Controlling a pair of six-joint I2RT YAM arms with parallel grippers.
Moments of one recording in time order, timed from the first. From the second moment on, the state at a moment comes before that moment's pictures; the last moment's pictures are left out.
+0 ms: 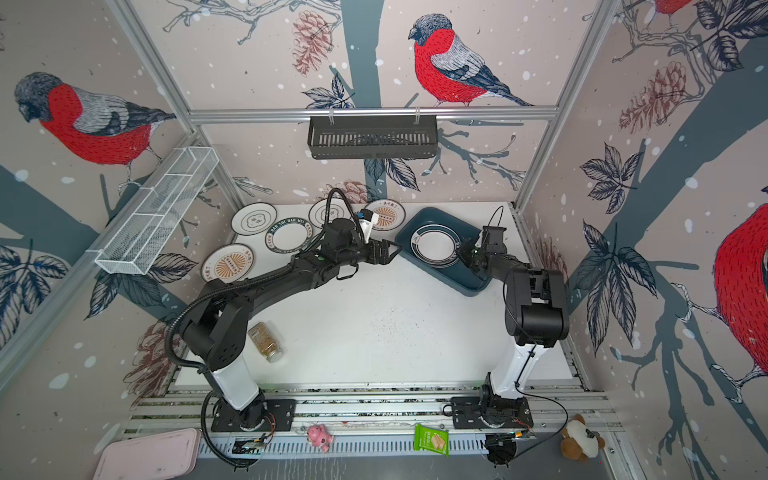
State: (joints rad) left arm -0.62 1.76 1.23 0.14 0.39 -0.47; right arm -0.06 1.83 1.04 0.02 -0.42 0.76
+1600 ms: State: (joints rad) left arm -0.05 1.61 0.82 0.11 0.25 -0.67; right arm 0.47 1.62 1.11 0.24 -0.52 0.52
